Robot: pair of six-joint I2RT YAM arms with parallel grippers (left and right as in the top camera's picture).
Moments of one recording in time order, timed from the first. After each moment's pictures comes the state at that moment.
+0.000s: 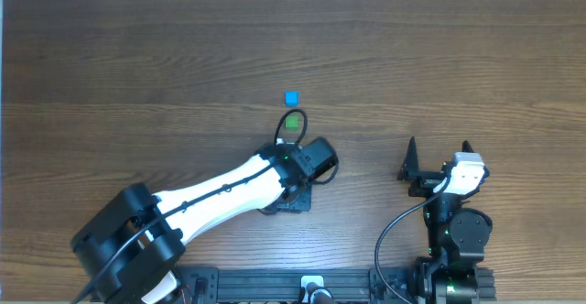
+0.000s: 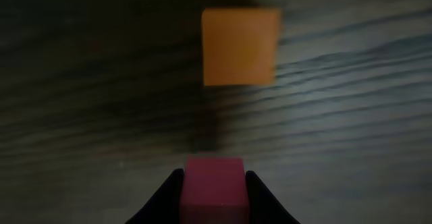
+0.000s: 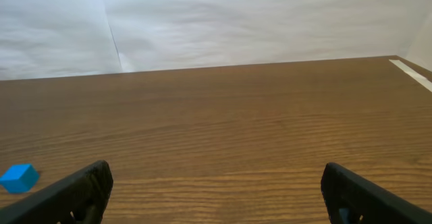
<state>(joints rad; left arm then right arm) -0.95 1.71 1.06 -0.90 -0.01 -0.88 -0.06 0.01 0.01 -0.07 0.01 0.05</state>
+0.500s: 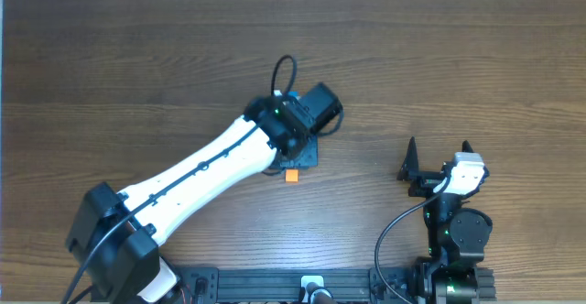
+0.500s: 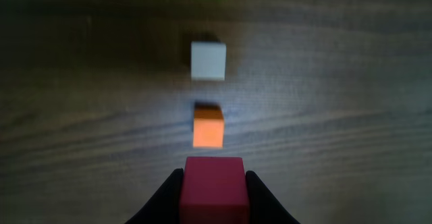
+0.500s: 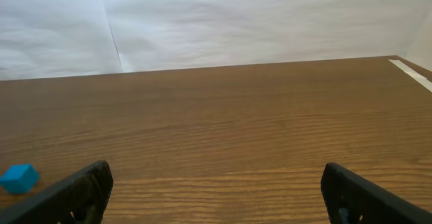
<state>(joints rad) -0.84 1.71 1.38 -1.09 -0.06 -0.85 -0.06 0.01 0.01 -0.07 0.01 0.05</state>
